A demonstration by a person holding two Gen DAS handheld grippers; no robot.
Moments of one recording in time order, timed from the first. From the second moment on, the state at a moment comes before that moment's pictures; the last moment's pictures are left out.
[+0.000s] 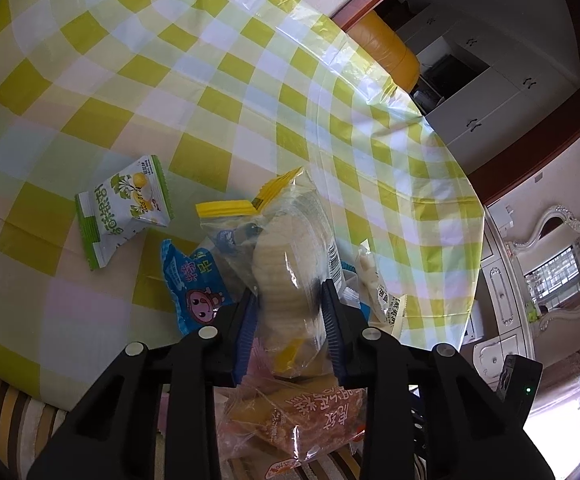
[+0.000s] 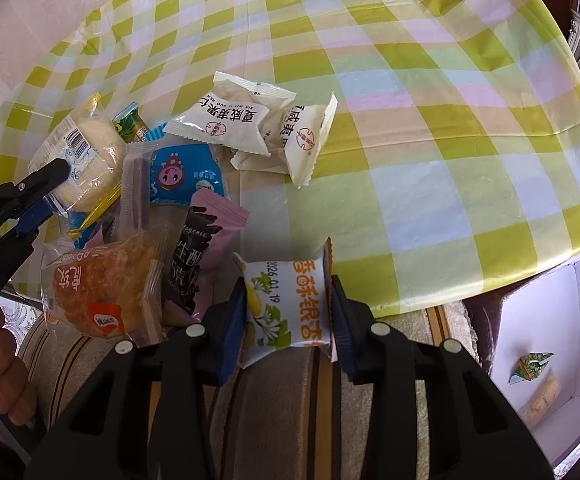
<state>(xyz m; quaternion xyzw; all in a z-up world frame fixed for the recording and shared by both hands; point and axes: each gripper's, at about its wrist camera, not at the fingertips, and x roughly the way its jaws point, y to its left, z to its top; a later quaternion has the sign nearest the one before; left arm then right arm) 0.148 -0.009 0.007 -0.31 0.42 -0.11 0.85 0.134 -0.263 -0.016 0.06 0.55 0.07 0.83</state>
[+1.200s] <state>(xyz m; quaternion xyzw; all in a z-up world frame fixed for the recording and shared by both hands) 0.120 -0.009 0.044 -0.35 0.37 -0.15 0.85 0.110 -0.294 0.017 0.09 0.50 0.06 0.86</state>
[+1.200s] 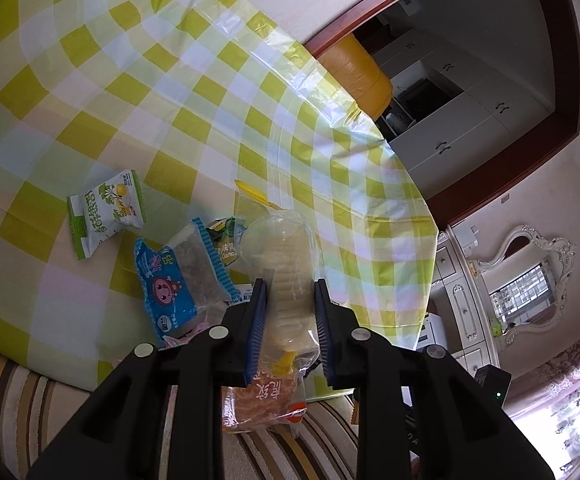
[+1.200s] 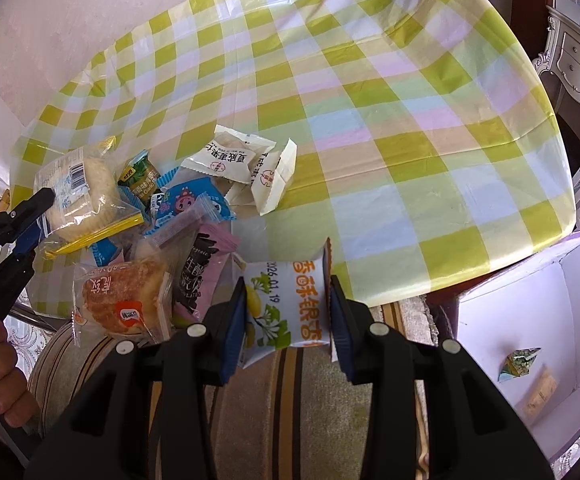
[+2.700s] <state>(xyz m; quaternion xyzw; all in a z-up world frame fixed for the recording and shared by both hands) 0.111 -0.370 -0.033 -0.05 0.61 -0.36 0.70 0.035 -0.512 -0.065 0.23 0.54 -0.12 0.80</state>
